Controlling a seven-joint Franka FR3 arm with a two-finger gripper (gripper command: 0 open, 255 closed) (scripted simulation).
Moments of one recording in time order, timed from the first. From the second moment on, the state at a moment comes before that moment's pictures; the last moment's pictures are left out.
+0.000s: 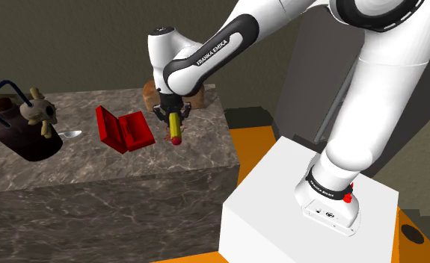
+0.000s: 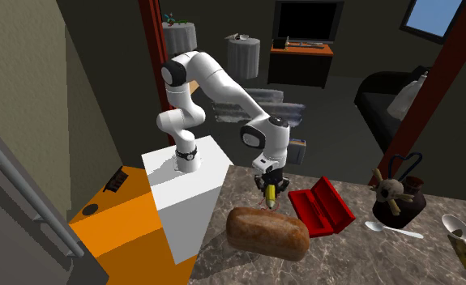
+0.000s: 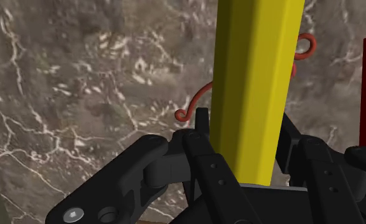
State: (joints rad) arm -0.08 0.18 0.45 -2.10 -0.19 2.31 1.13
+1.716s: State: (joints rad) arm -0.10 0.03 0.47 -1.91 -0.09 2.00 1.04
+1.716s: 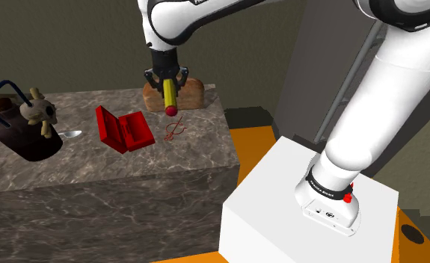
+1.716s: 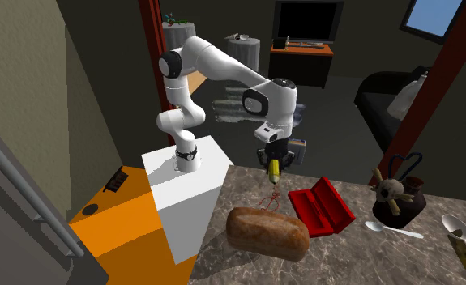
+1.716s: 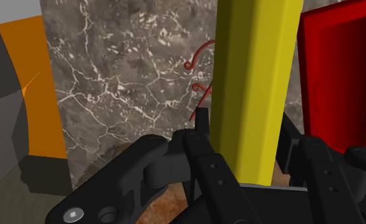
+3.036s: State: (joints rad) arm 0.24 0.78 0.44 -0.89 -0.38 1.67 1.22
